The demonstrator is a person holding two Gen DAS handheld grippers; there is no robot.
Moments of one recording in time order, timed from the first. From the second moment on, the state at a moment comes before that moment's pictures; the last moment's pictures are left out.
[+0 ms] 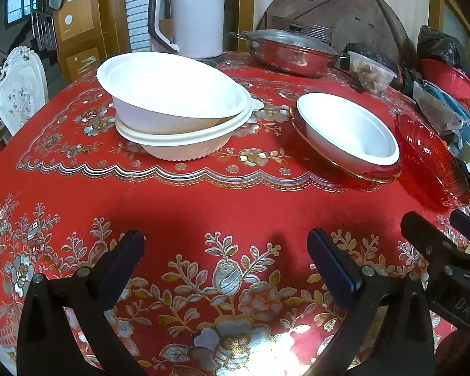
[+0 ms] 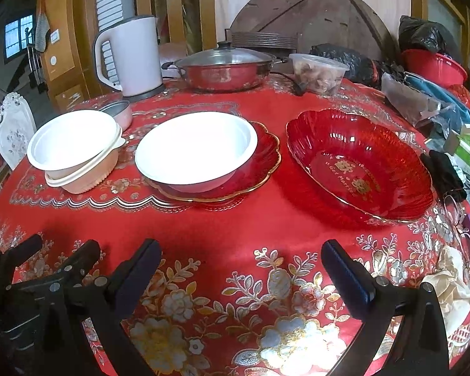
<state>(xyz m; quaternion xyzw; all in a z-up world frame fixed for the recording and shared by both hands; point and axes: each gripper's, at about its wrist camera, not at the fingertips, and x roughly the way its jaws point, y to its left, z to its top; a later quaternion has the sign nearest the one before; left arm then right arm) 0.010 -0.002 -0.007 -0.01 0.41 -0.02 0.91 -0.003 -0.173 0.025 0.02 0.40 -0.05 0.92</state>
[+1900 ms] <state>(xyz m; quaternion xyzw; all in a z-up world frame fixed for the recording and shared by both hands) 0.016 0.003 -0.022 0.00 0.47 -0.03 0.88 -0.006 -0.171 0.030 0.05 0.40 -0.01 0.91</state>
